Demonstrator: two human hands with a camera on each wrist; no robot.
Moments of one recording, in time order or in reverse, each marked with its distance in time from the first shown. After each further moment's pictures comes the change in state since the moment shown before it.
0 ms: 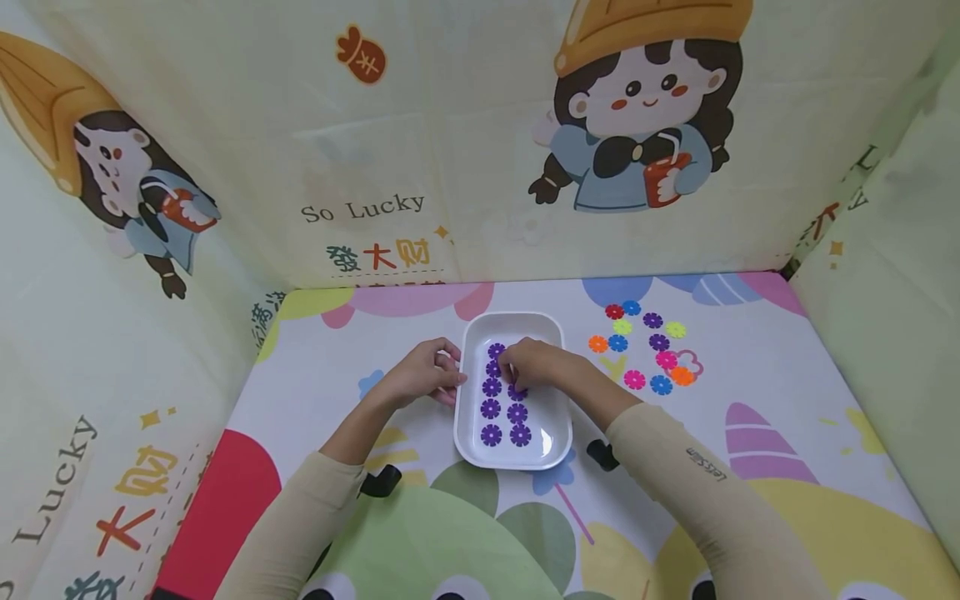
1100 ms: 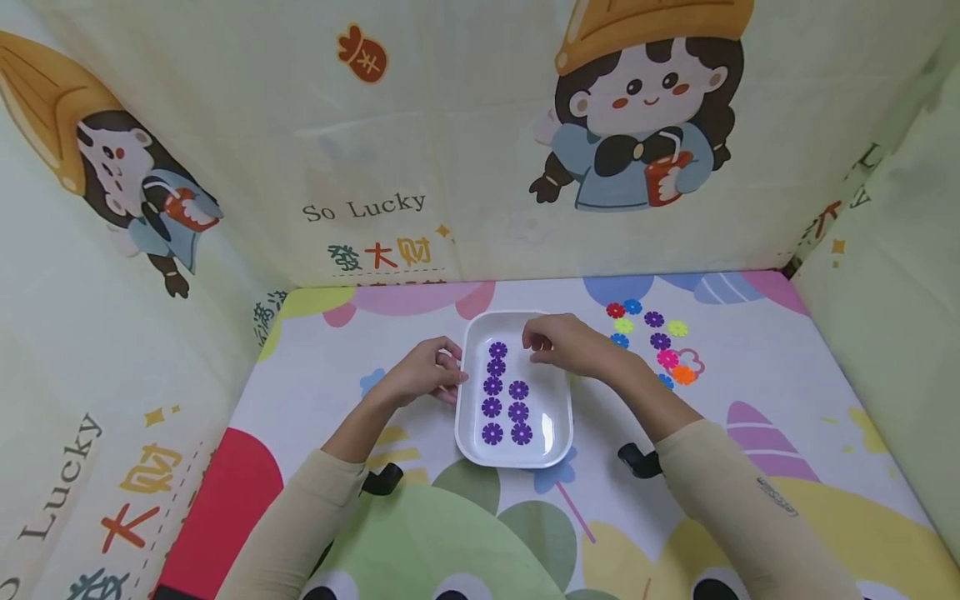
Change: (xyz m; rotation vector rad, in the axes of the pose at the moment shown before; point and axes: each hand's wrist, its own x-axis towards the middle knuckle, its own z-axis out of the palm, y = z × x) left_hand -0.002 0.002 0.001 -0.003 -0.001 0.003; right_hand -0.053 0.020 -0.028 0.137 0.330 -0.081
